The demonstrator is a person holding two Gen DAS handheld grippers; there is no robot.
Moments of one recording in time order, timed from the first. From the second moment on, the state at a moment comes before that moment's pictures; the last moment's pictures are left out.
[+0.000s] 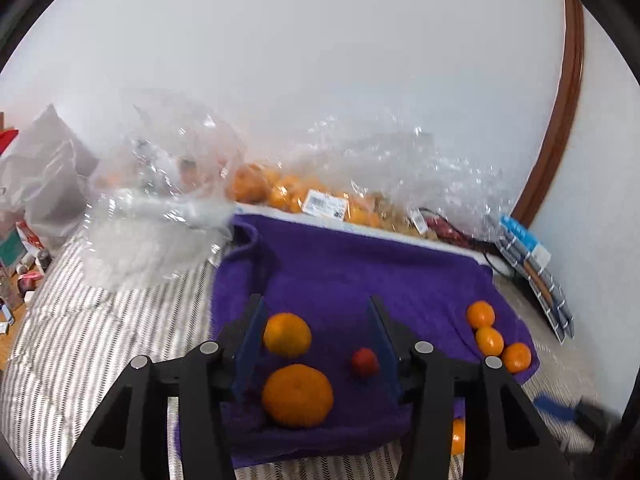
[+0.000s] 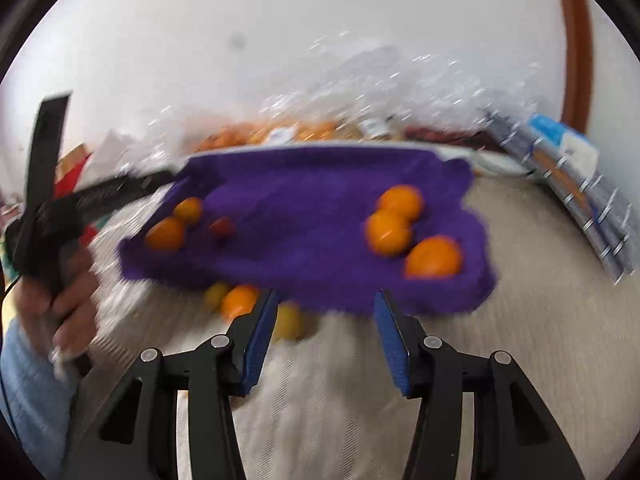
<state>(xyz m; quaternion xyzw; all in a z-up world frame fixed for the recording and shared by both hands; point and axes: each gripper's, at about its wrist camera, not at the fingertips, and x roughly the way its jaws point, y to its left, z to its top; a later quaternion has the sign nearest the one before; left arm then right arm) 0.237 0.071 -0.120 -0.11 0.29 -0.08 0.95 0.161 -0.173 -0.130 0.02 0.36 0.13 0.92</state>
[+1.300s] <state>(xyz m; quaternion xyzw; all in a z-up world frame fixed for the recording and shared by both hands) 0.175 -0.007 -0.160 0.02 0.40 -0.18 0.90 0.126 -0.252 -0.152 0.01 0.36 0.04 0.93</state>
